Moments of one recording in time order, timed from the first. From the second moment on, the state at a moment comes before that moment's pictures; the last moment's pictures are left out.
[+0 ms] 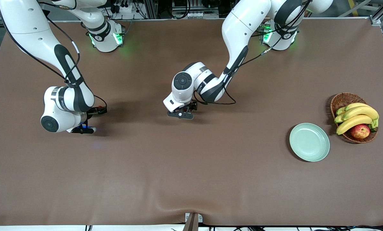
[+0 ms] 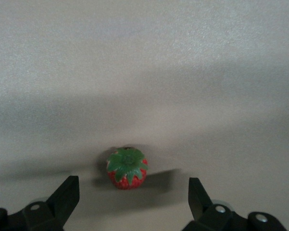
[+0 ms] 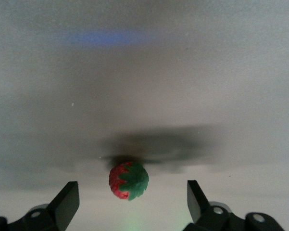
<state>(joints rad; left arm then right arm) -0.85 0.89 -0.07 -1.39 -0.07 2.28 -0.71 0.06 0.52 -0.07 -2.01 0.10 1.98 -0.03</state>
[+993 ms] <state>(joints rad) -0.94 0.90 0.04 -1.38 -0.07 2.29 -0.75 0.06 0.53 -0.06 -2.01 0.10 1.98 -0.03</state>
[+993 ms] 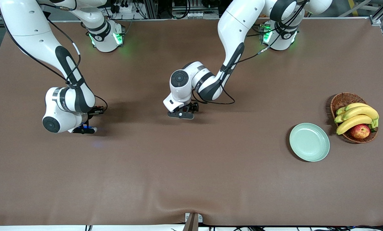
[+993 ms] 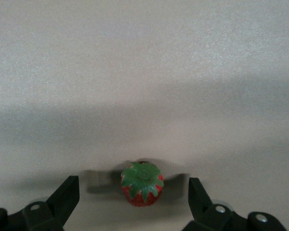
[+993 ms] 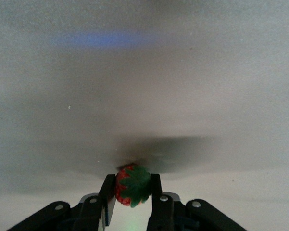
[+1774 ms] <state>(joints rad) -0.94 0.90 0.04 -1.37 -0.07 2.33 -0.84 0.05 0.51 -0.06 -1.86 0.10 1.93 -0.03</state>
